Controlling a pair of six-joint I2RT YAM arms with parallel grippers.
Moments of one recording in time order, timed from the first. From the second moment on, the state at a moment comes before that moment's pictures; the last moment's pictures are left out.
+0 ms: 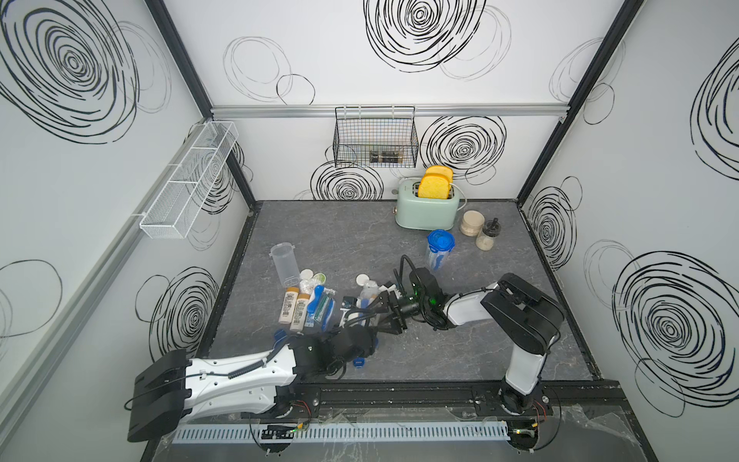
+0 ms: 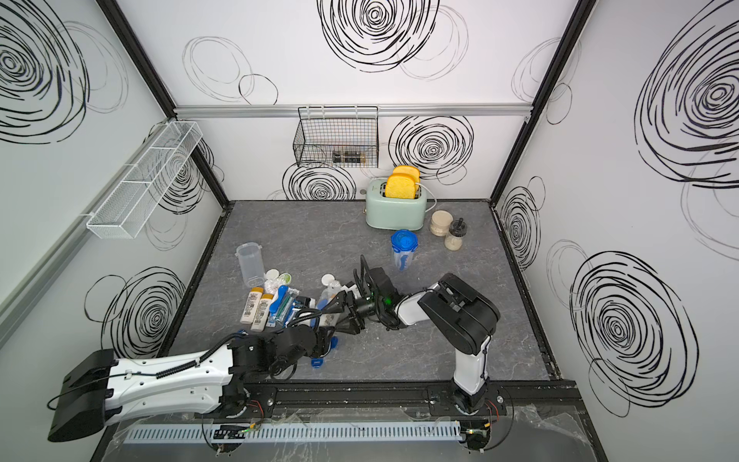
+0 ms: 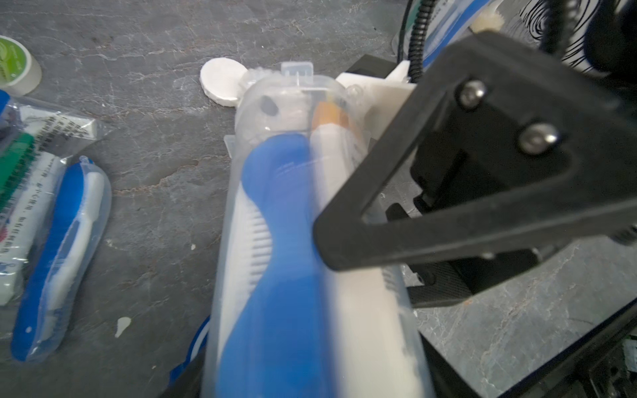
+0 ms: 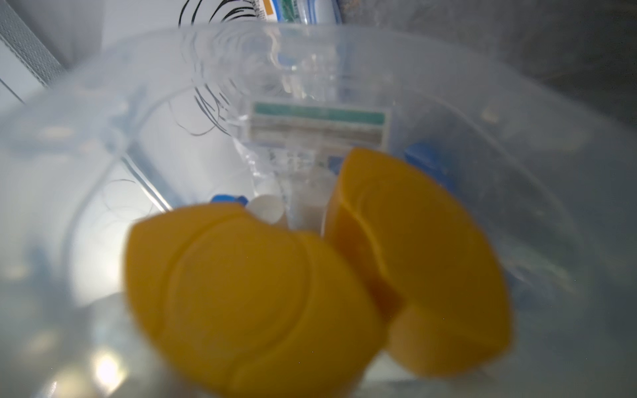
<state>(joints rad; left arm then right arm) -1.14 0.96 0.44 -0.32 -0.45 -0.93 0.78 1.84 0.69 0.70 -0.99 1.54</state>
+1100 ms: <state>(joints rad) -0.59 1.23 0.98 -1.01 0.06 -0.53 0.66 1.65 0.77 0.02 -0.54 0.58</state>
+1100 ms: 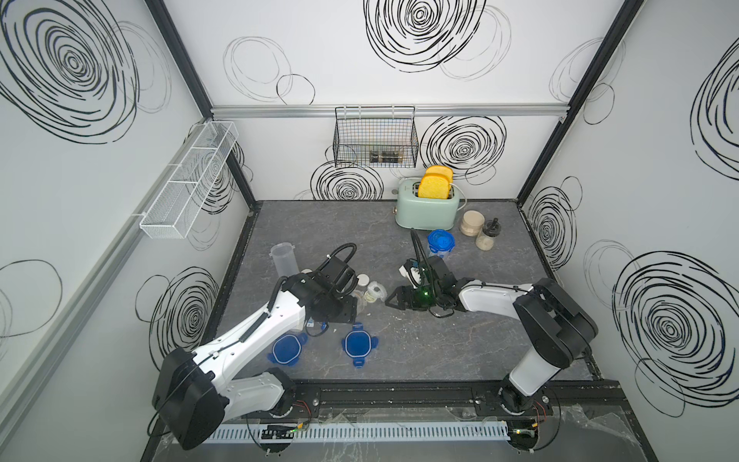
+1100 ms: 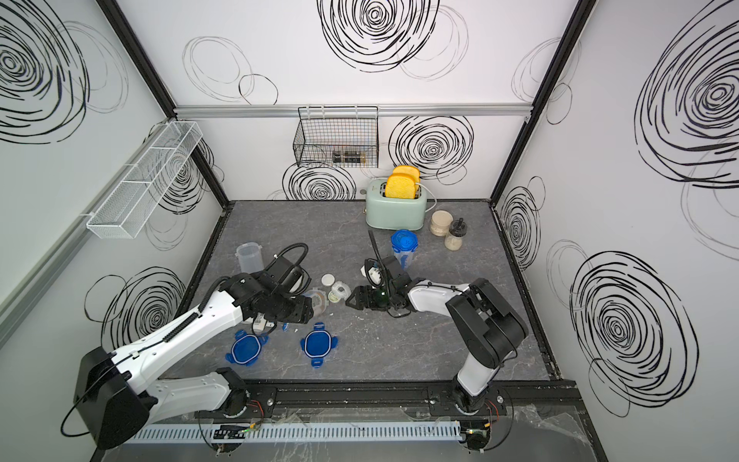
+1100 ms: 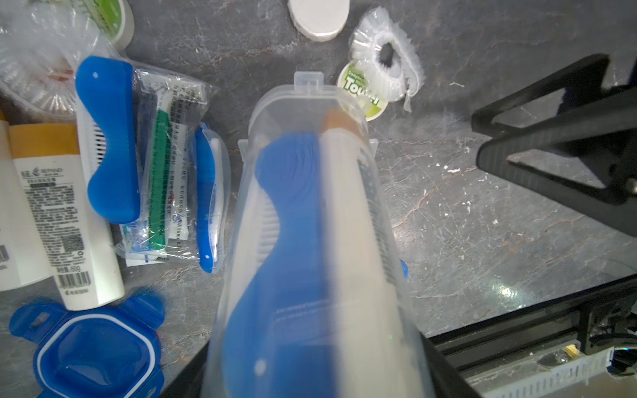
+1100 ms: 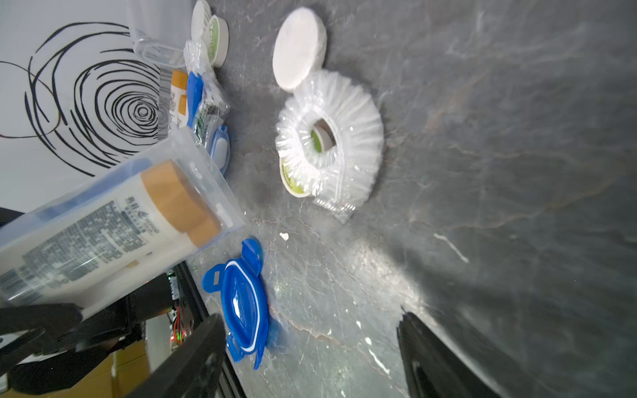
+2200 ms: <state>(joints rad) -0.53 1.57 1.32 -1.23 0.15 -0.49 0.89 1.44 0.58 0.19 0.08 0.40</state>
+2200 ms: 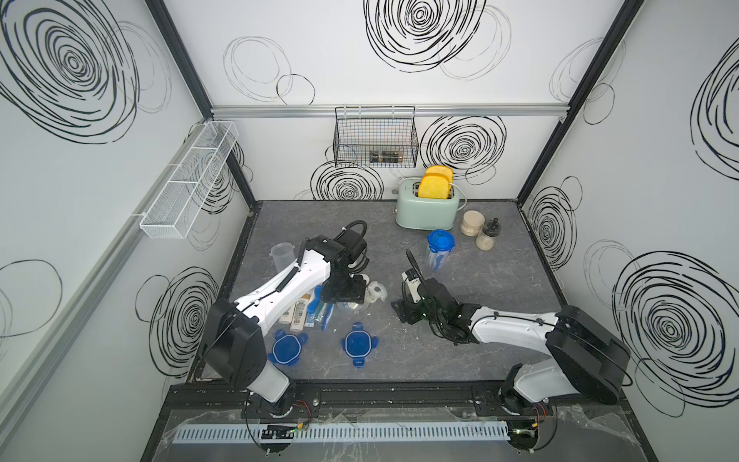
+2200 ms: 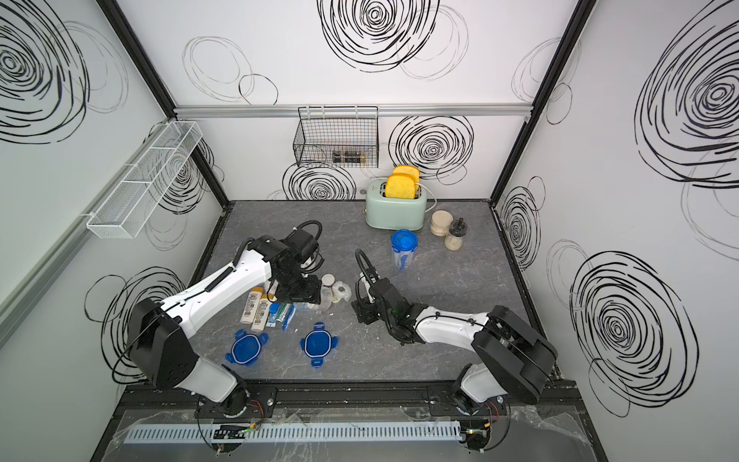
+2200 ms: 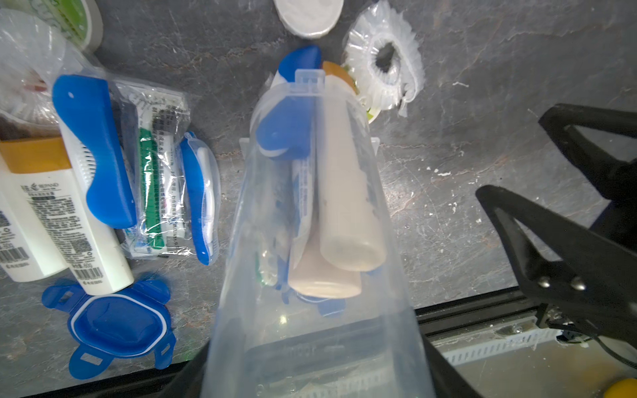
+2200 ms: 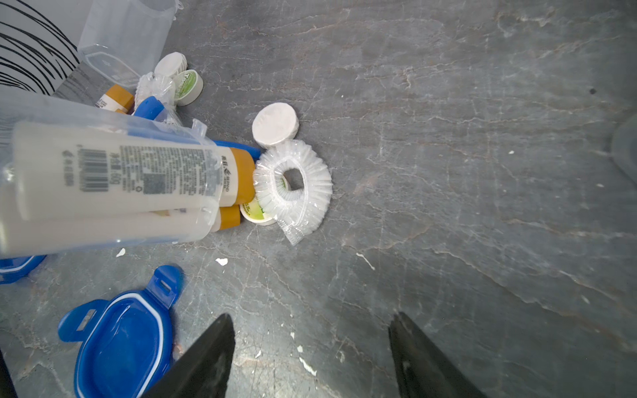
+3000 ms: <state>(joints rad) -0.55 1.50 1.20 -1.01 0.14 -0.58 0.89 1.44 0.58 0.19 0.08 0.40</state>
